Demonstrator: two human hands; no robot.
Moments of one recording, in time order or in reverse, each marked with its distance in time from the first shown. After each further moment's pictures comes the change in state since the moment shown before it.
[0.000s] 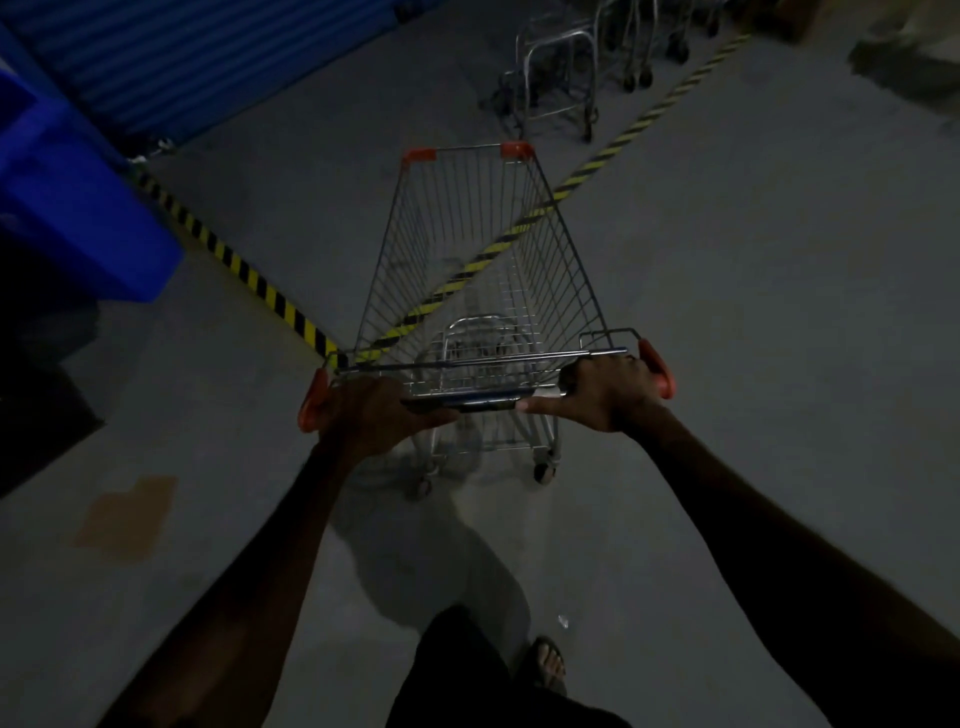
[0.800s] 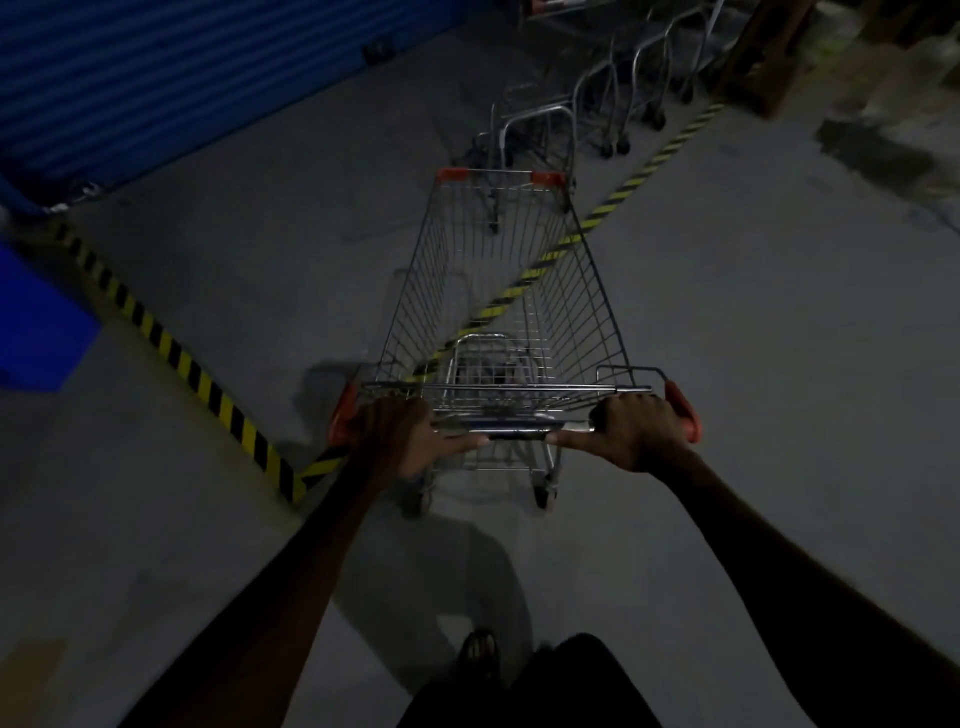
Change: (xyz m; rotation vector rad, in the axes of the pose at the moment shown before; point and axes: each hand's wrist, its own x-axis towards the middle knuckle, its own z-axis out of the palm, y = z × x) left_hand 0.402 0.059 -0.047 -0.012 0.050 0.137; right_hand 0.327 0.180 -0.077 -0.027 -0.037 0.106
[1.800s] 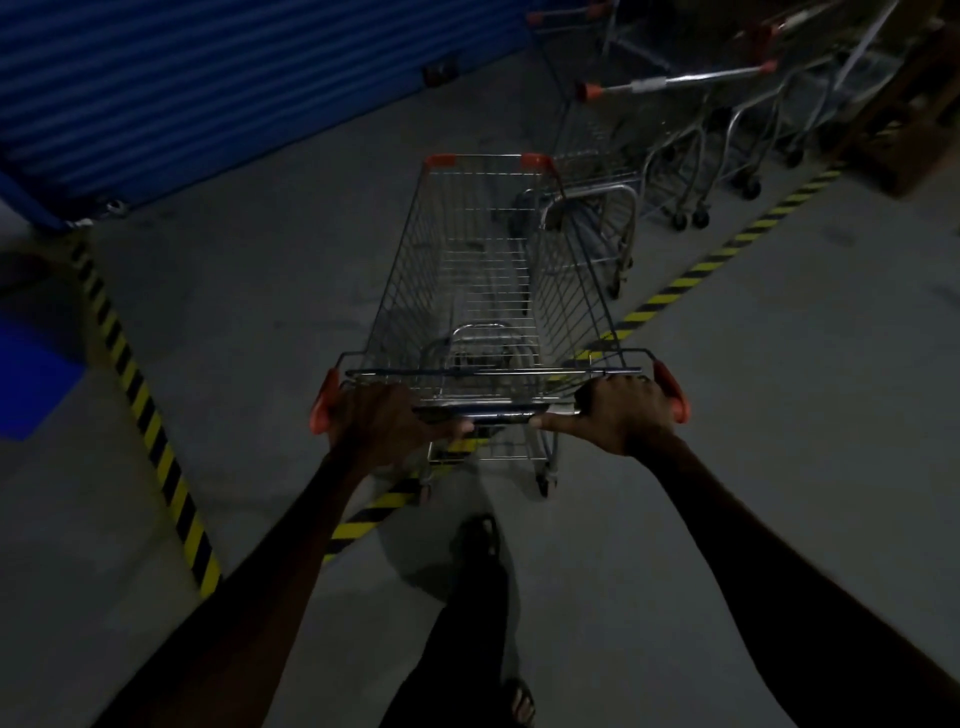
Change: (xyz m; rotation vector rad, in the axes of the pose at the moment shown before) left_hand 0.530 0.006 -0.043 -0.018 0.010 -0.331; right_hand 0.551 0.204 -0.105 -0.022 0.119 -0.173
